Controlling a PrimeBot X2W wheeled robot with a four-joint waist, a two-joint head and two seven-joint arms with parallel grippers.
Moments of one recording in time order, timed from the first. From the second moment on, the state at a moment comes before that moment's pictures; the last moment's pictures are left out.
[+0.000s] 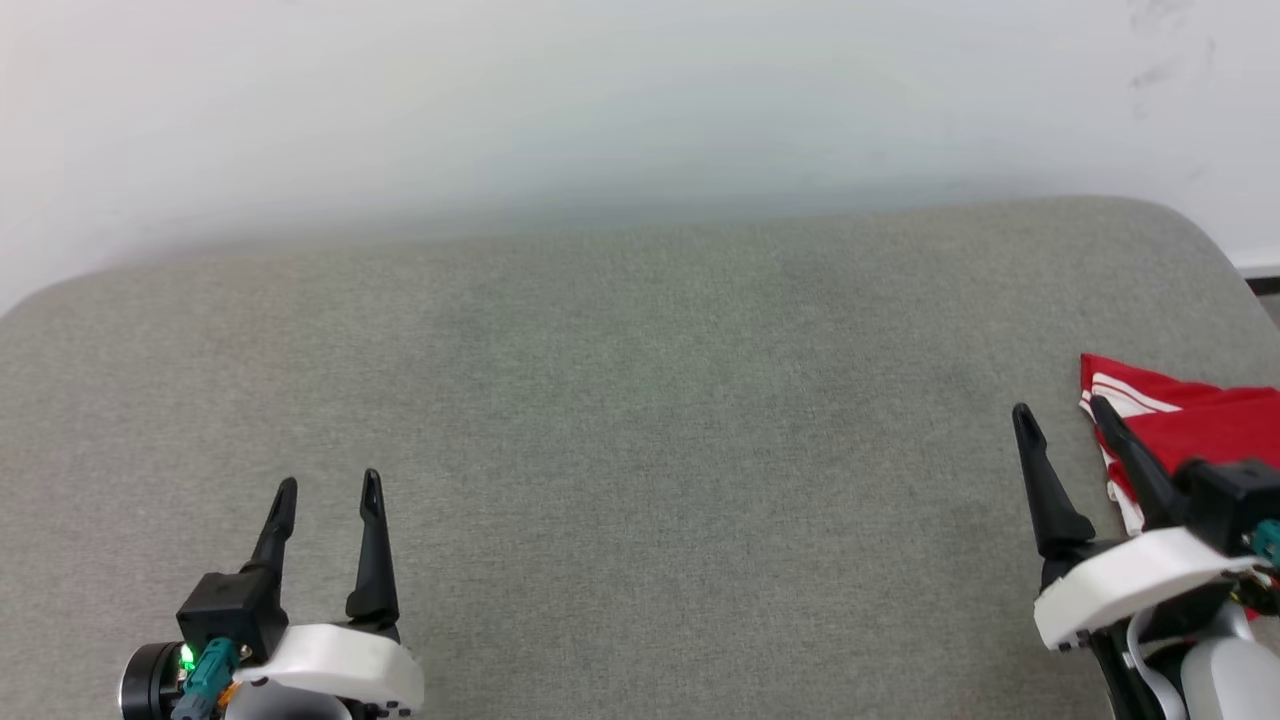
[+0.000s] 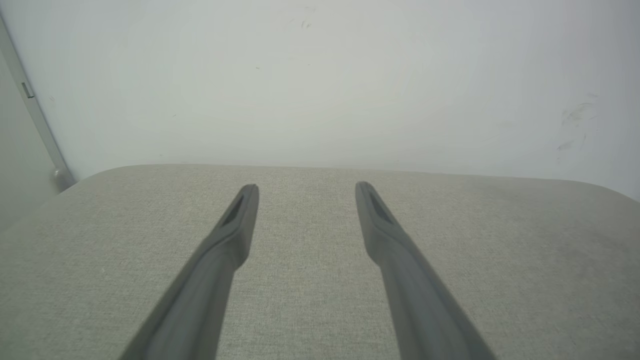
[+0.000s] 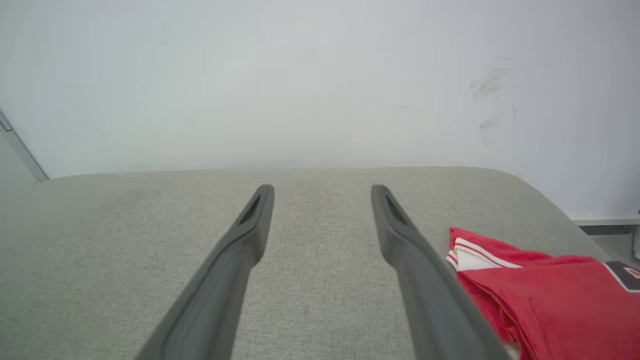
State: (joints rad) left arm -0.03 0.31 -0.25 0.06 -0.44 0.24 -0.26; right arm -0.14 -0.17 0.01 0.16 0.25 0.13 -0.07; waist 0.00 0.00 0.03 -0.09
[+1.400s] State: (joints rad) left arm 0.05 0.27 -0.25 0.19 -0.50 0.18 -0.24; right arm 0.08 -0.09 -0.05 -0.07 0.25 0.13 0.06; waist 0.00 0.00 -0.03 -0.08
